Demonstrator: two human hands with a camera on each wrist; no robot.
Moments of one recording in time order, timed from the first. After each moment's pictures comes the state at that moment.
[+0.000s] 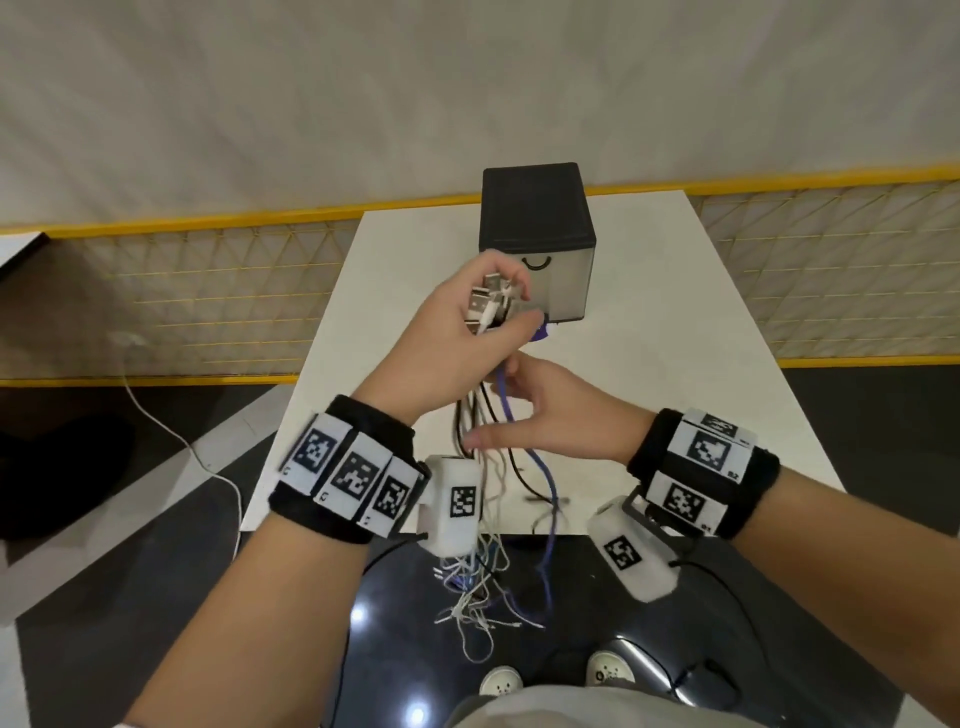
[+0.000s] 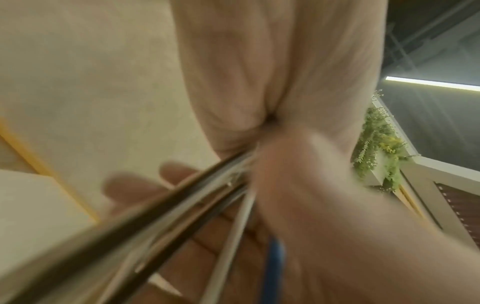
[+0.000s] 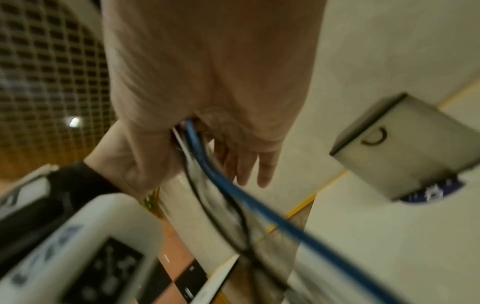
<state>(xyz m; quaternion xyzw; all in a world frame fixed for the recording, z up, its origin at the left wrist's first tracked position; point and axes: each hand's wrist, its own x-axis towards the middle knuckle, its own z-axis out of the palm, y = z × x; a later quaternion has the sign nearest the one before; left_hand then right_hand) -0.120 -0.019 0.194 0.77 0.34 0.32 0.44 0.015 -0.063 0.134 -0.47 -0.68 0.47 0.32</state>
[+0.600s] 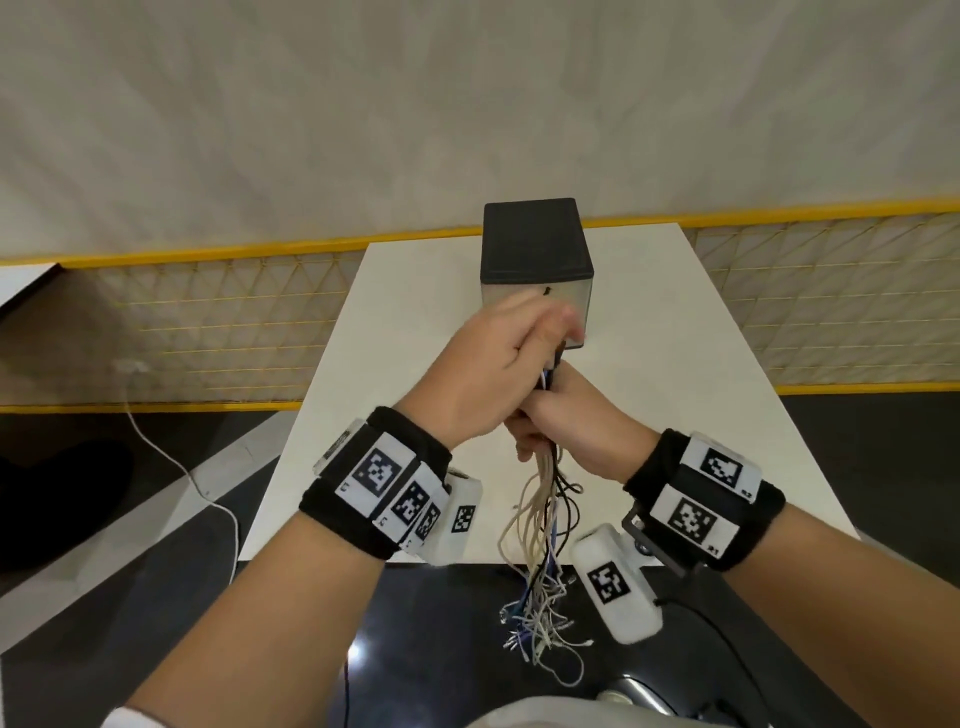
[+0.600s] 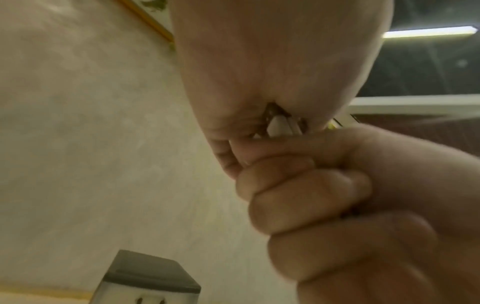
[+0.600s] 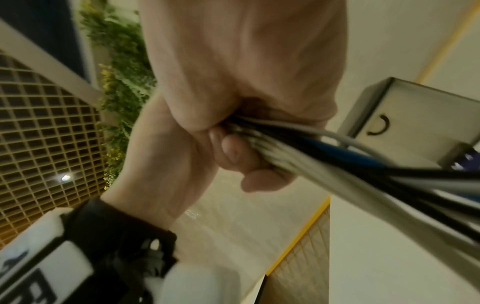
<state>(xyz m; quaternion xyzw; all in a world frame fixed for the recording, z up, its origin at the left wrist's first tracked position) -0.098 -0.012 0.184 0.87 0.26 0.31 0.27 0.008 -0.064 0.158 -0.53 -0.52 0.53 0.42</state>
